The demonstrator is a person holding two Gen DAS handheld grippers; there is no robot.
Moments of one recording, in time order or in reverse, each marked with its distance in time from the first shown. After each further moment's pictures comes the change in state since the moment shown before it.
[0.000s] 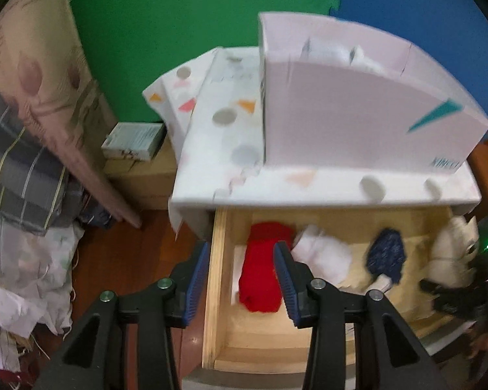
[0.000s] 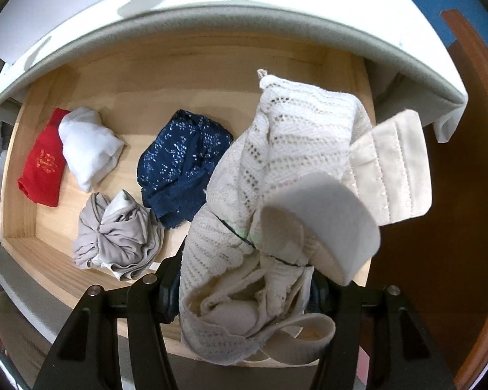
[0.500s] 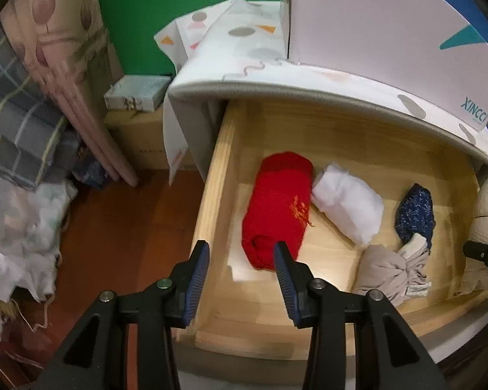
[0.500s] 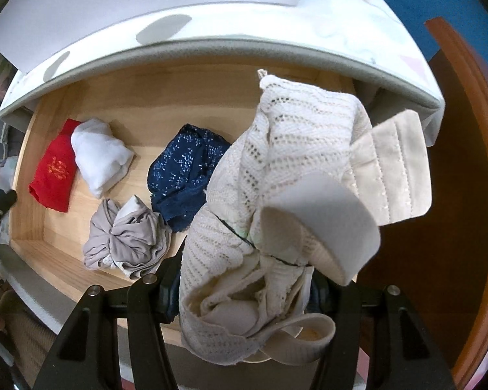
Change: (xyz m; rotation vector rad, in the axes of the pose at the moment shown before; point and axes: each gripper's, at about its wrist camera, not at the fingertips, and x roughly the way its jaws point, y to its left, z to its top) left arm 0.053 0.005 -0.069 -0.096 0.075 -0.001; right arm -0.026 -0.010 -0.016 0.010 -0.063 0.013
